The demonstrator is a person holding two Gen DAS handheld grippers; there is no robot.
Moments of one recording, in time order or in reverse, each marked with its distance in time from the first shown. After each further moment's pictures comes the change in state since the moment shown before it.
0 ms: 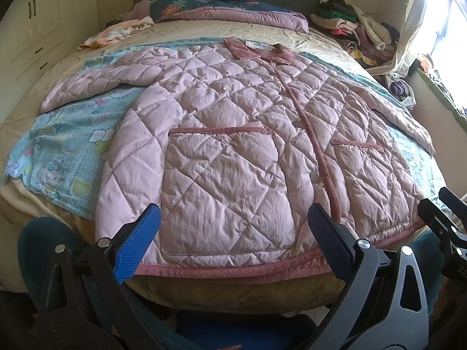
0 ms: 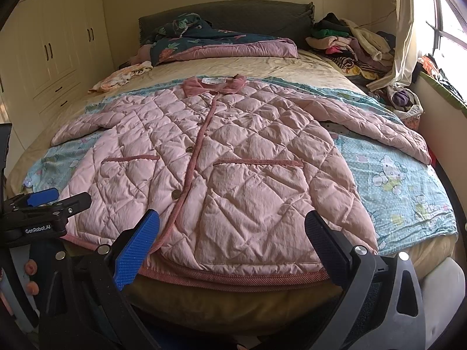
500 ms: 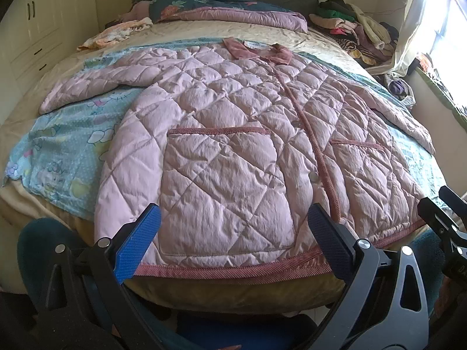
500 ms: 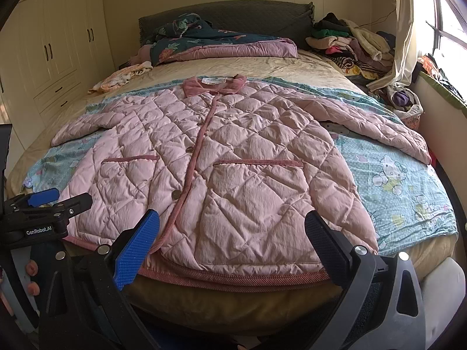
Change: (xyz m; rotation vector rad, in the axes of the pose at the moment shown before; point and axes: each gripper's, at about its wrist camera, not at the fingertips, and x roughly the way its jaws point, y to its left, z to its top) left arm 0.000 -0.003 0.001 0.002 0.003 -0.004; right arm 0.000 0.000 0.000 -0.002 -0.001 0.000
